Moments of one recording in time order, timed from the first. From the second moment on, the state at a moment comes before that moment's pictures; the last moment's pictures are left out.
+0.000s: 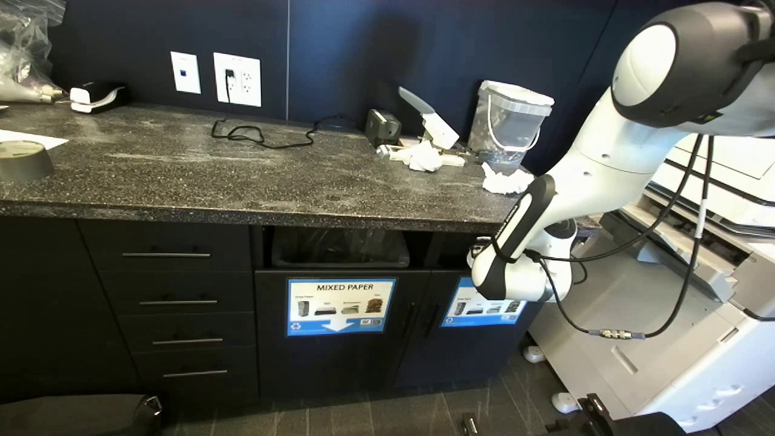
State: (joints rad) arm -0.07 0.91 -0.11 -2.11 0.02 3.72 -0.03
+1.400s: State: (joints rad) arm -0.09 1.11 -0.08 -1.85 0.03 3.76 0.02
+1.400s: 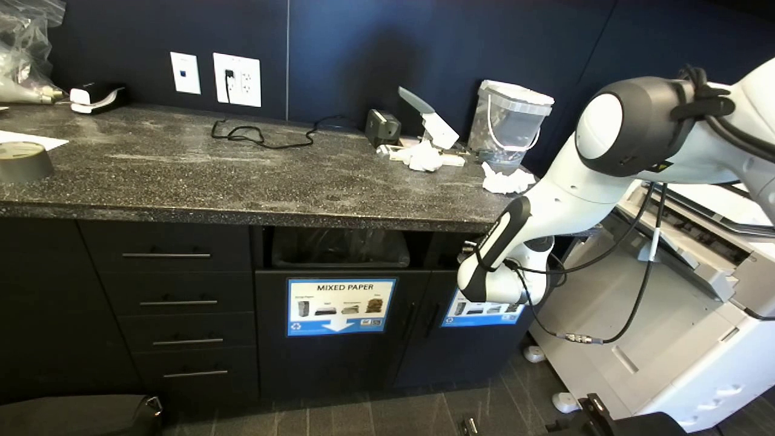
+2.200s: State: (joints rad) arm -0.13 1.11 -0.05 -1.85 -0.05 3.81 0.02
